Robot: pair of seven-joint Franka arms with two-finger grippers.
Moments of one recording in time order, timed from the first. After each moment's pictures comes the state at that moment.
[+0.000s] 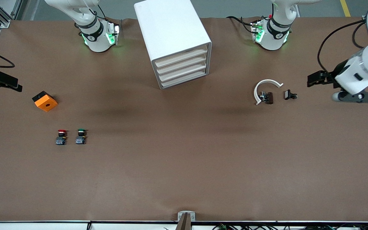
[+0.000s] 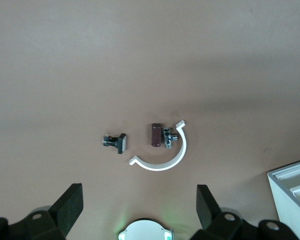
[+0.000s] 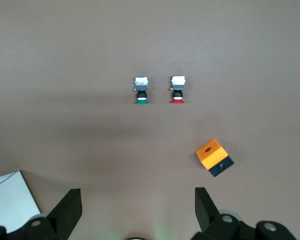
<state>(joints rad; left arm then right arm) 0.00 0.06 -0.11 -1.67 -0.02 1.51 -0.04 0.00 0.12 -0.10 -1.42 0.02 1.43 -0.14</state>
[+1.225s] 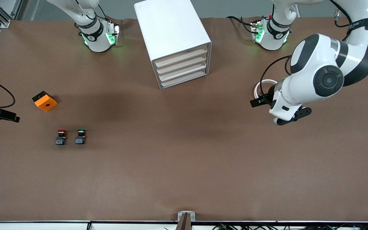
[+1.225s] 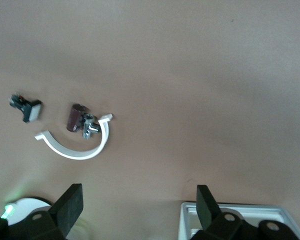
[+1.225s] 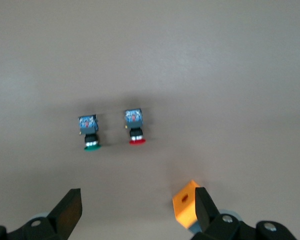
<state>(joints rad) -0.07 0.28 -0.29 -1.62 -0.09 1.62 -0.74 -0.16 0.28 -0.10 -1.63 0.03 1.86 -0.17</state>
